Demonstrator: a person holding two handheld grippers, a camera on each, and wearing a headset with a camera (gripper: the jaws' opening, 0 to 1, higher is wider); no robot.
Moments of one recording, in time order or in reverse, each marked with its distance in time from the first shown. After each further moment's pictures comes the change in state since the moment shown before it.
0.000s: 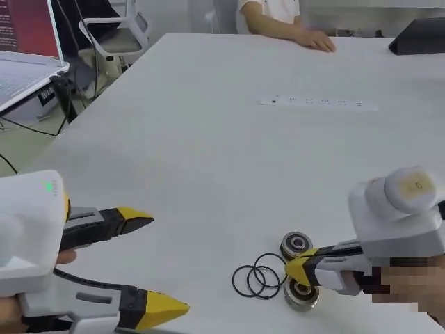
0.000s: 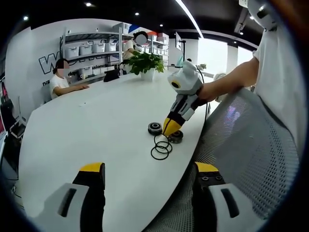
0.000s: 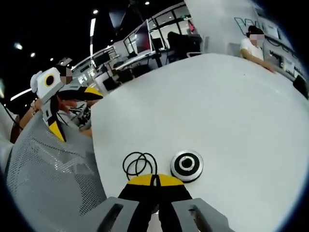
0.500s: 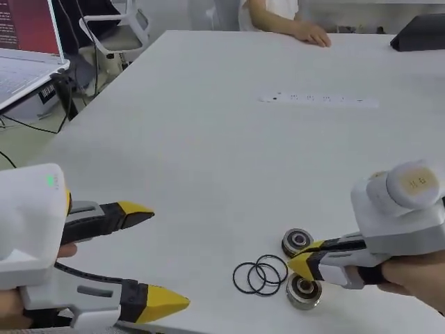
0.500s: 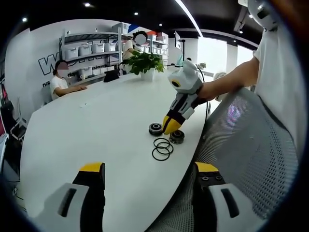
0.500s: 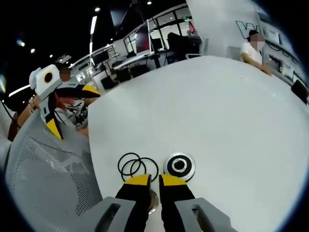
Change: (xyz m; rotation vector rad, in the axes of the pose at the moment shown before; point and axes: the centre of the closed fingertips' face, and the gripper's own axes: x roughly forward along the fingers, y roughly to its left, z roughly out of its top) left arm -0.002 0.002 0.005 0.013 0.002 0.003; right arm -0.004 -0.012 0.005 -0.018 -0.006 -0.035
